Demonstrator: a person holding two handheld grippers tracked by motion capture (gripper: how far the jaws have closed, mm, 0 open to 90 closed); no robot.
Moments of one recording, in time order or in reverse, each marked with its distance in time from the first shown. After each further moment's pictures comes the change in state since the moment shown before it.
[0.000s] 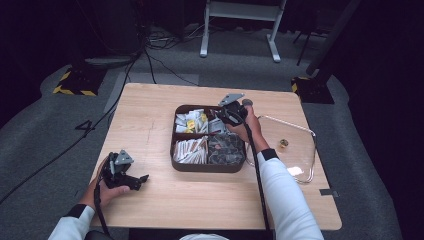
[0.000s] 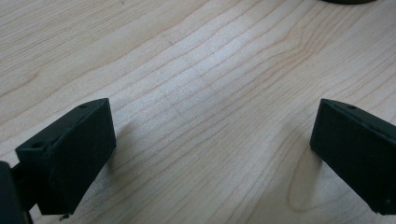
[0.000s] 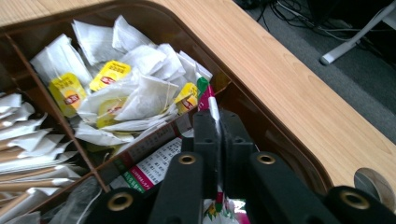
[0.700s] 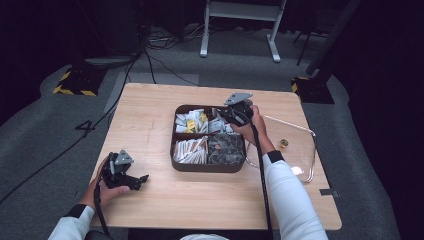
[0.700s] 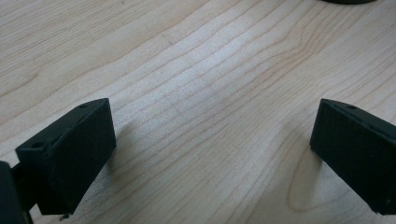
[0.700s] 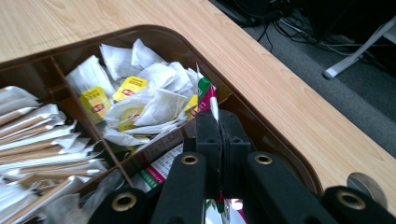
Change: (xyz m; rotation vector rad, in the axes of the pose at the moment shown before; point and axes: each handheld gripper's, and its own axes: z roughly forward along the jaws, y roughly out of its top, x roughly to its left) left arm 0.000 0.000 0.000 0.000 0.000 0.000; right arm 0.000 0.000 -0.028 -0.066 0.026 0.010
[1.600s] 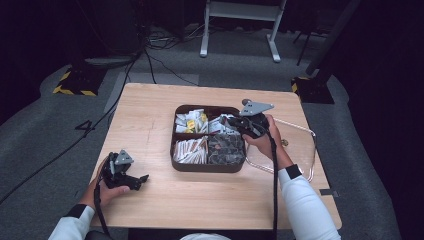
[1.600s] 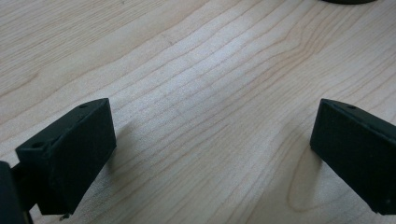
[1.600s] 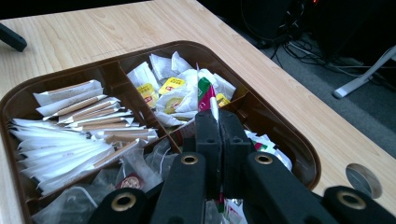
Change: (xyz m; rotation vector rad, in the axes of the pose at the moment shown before) left arm 0.000 0.000 0.000 0.000 0.000 0.000; right arm 0.017 -0.021 -0.064 -0.101 0.049 -0.010
